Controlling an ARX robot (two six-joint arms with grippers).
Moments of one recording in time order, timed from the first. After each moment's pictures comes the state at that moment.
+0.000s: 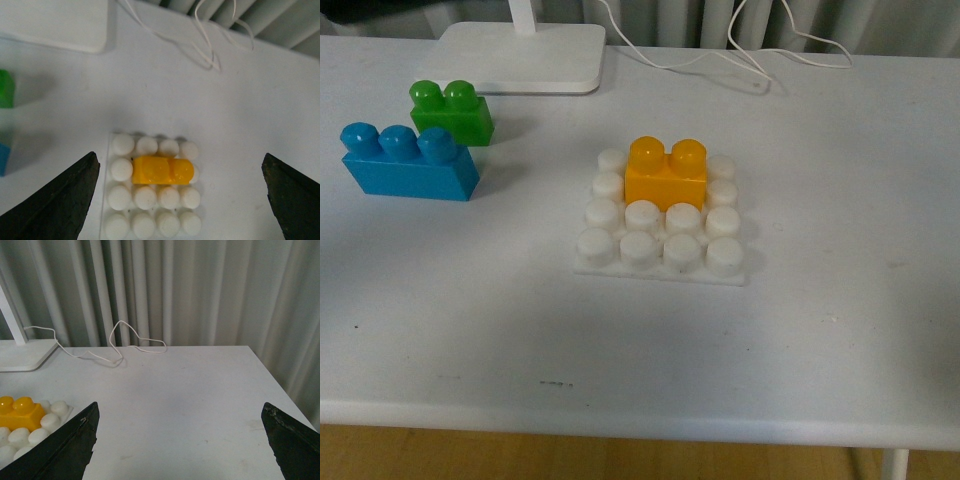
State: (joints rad) left arm -0.51 1.45 0.94 0.02 -0.15 -0.54; right arm 0.00 0.00 0.01 0.00 0.00 0.00
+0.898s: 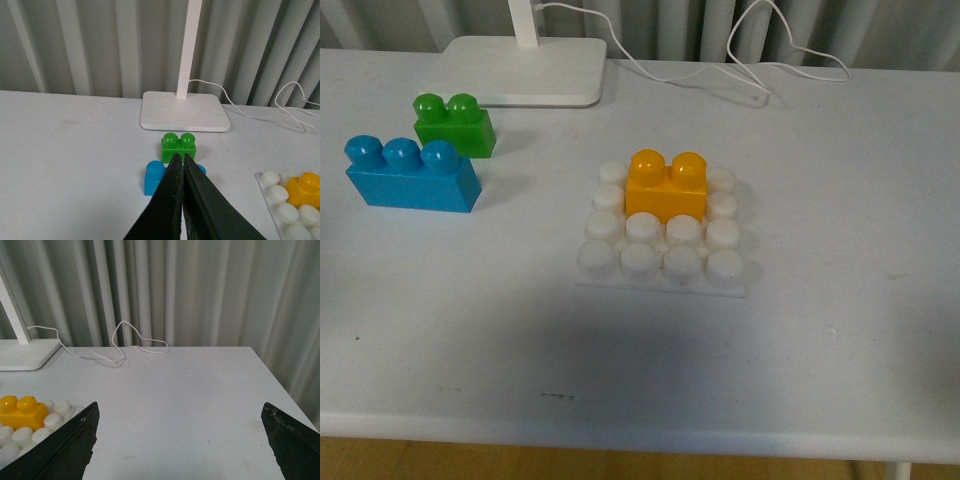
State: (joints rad) left arm -0.12 0.62 0.11 0.51 -0.11 -0.01; right arm 0.00 0.00 0.01 0.00 0.00 0.00
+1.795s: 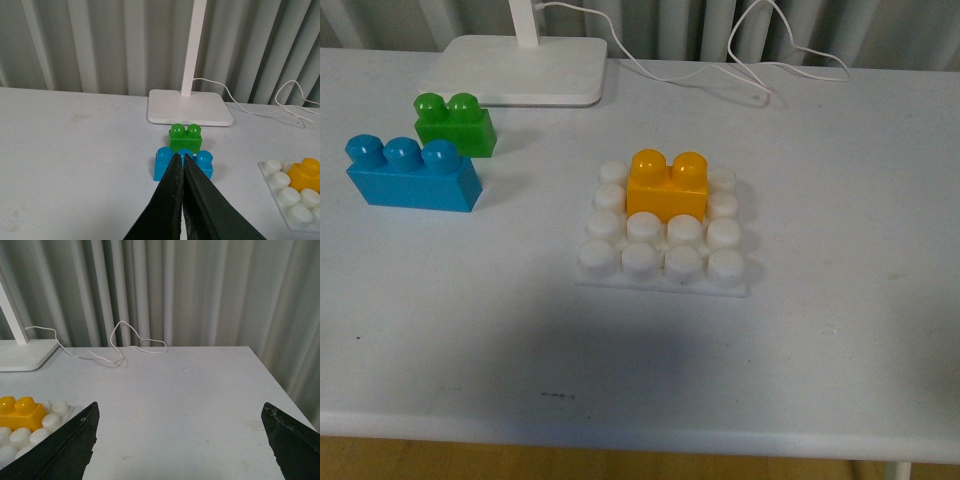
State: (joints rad) left arm 0.00 0.26 0.01 0.26 0.00 -0.01; right arm 0.00 0.00 0.01 0.00 0.00 0.00
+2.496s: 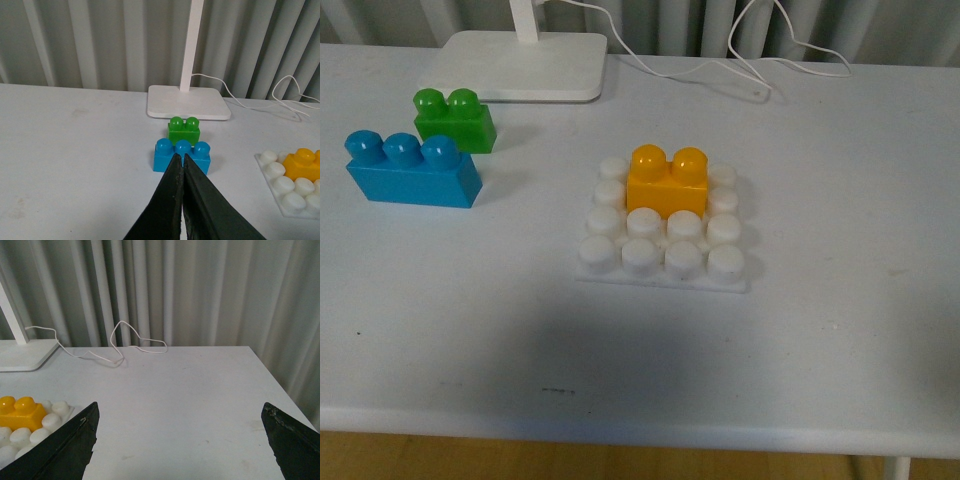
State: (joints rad) left arm 0.00 0.00 0.01 0.00 0.00 -0.01; right arm 0.00 0.00 0.01 0.00 0.00 0.00
